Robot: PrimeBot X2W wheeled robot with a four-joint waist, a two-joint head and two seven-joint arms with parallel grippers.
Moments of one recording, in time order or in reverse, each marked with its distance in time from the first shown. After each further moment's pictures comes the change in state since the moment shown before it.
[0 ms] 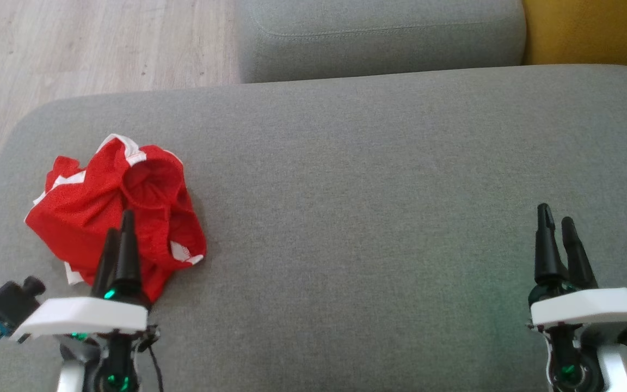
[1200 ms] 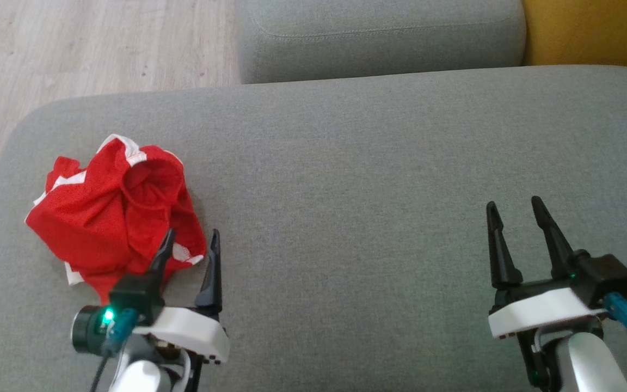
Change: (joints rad) left arm -0.034 0.190 -0.442 -0.016 0.635 0.322 -0.118; right arm -0.019 -0.001 0.074 -0.013 -0.651 0.000 -0.117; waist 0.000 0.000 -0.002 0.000
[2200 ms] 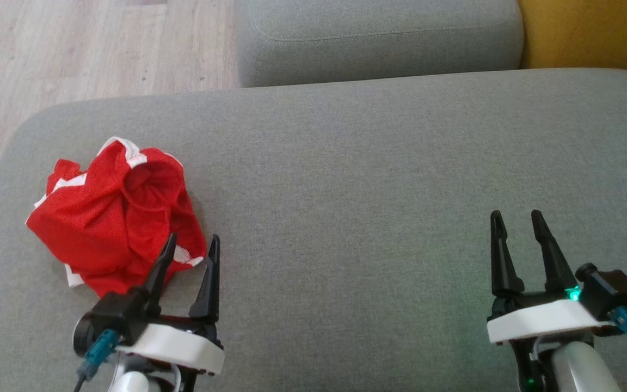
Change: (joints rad) left arm 0.075 -0.160 0.217 0.031 0.111 -0.300 -0.076; right arm 0.002 -0.001 0.023 0.081 0.167 0.000 -0.082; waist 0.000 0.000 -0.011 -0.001
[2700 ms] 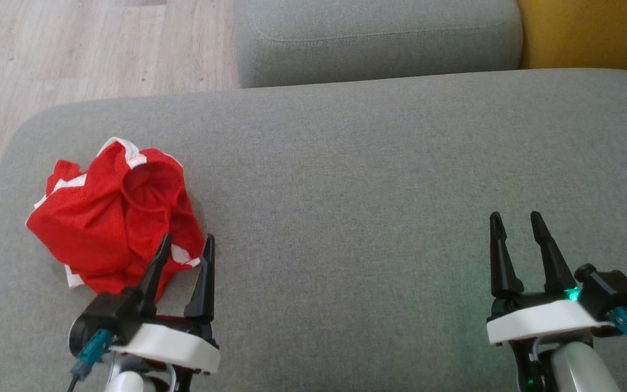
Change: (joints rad) left arm 0.000 -0.007 0.035 0.009 0.000 -0.025 0.000; right arm -0.001 0.000 0.001 0.012 0.000 0.000 0.000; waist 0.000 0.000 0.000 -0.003
